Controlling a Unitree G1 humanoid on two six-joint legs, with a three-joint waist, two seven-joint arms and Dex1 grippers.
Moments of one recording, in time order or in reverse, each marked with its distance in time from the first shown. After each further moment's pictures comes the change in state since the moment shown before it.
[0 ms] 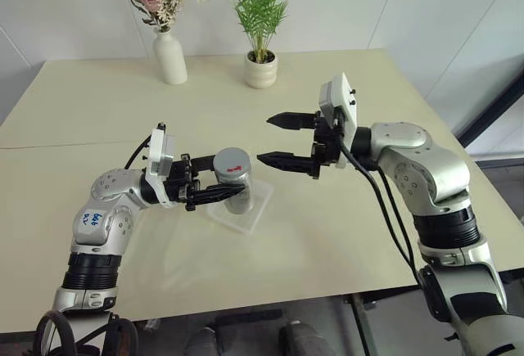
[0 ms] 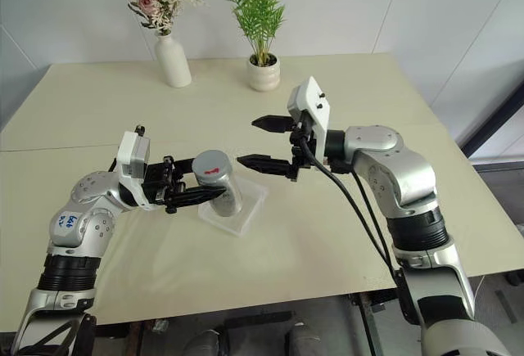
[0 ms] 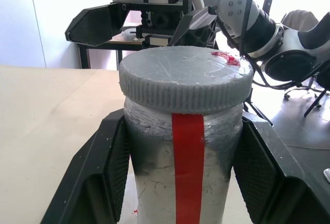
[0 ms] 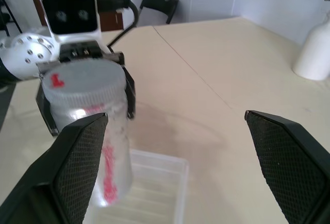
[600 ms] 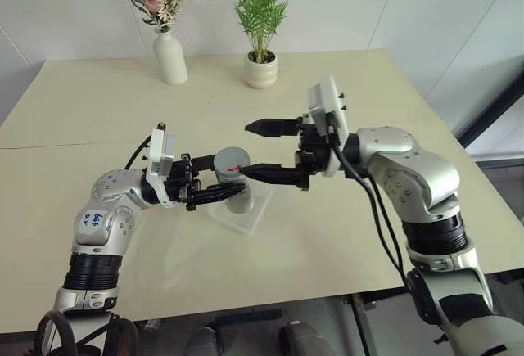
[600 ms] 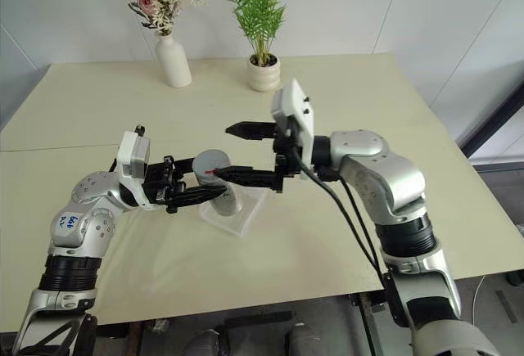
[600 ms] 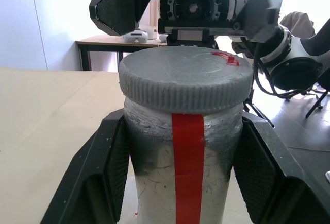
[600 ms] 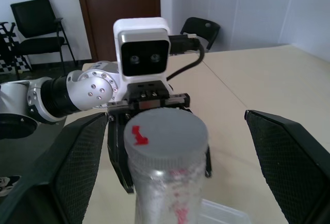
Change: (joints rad) left arm 0.001 -0.009 0.000 0.000 0.000 -0.008 0.005; right arm -0.009 0.132 0.039 -0.121 0.076 0.070 -0.013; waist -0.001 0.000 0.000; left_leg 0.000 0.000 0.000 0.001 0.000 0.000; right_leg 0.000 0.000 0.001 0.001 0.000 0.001
